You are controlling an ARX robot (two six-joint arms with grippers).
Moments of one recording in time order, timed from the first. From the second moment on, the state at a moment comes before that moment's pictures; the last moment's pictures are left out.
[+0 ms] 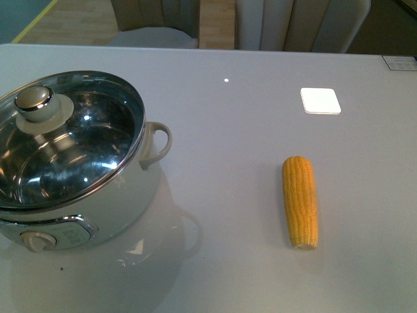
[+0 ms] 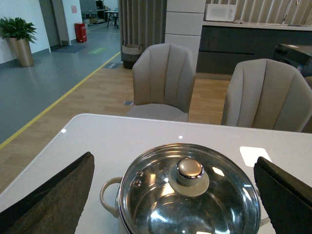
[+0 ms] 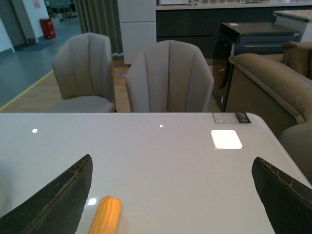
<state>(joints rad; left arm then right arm) 0.00 0.01 0.01 0.00 0.00 -0.01 0.00 0.01 0.02 0.00 0.00 0.00</state>
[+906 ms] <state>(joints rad) 0.07 0.57 0.25 -0.15 0.34 -0.25 0.00 0.01 0.02 0.00 0.00 0.00</state>
